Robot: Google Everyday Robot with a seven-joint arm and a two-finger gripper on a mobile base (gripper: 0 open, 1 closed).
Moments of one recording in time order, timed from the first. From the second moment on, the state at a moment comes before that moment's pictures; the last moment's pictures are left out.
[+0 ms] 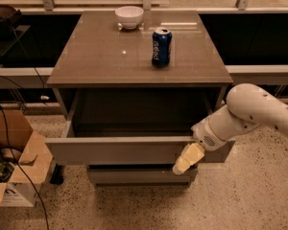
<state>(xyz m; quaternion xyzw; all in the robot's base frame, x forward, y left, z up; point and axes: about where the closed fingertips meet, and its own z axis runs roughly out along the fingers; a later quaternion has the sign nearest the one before) 0.499 -0.143 0.653 -0.47 0.84 0.21 0.16</state>
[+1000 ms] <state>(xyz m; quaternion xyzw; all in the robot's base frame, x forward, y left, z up) 0.496 -0.142 0.663 -0.47 0.84 0.22 0.16</state>
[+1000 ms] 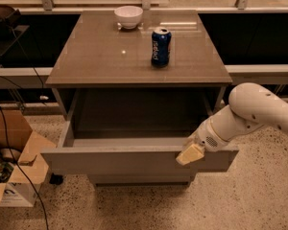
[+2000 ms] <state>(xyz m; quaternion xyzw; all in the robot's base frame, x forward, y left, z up) 0.469 -0.130 0.655 -0.54 0.81 0.24 0.08</state>
